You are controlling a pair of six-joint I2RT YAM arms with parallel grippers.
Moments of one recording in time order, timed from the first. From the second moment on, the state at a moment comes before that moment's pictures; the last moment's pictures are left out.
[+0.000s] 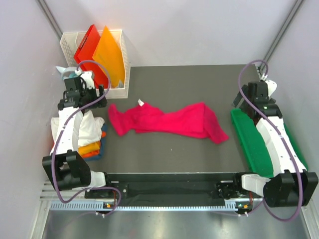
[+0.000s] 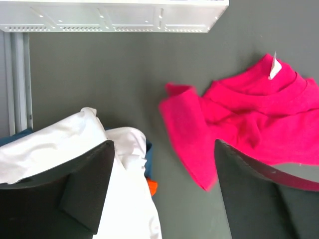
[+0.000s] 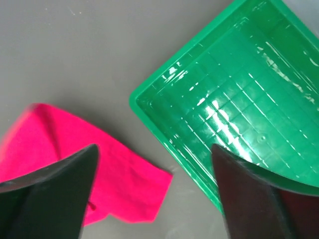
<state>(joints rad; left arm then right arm) 0.20 1.36 1.23 -0.59 0.21 0.06 0.03 1.15 1.10 -0.68 0.37 0.48</state>
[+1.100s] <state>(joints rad) 0.00 1.24 1.06 -0.58 0.19 0.10 0.58 1.35 0.85 -0.51 0.37 0.67</state>
